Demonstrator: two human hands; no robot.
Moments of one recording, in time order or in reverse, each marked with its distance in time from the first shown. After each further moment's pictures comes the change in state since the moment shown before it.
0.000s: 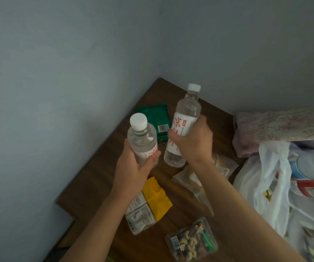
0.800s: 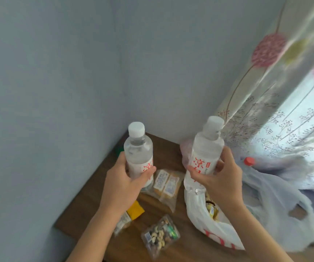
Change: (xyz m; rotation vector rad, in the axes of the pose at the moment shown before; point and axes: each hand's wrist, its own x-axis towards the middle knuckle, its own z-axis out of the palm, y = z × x) left_hand -0.117 0.202 -0.023 0.032 -0.044 0.222; right_hand -0.183 -0.015 -0.256 0.258 0.295 -0.420
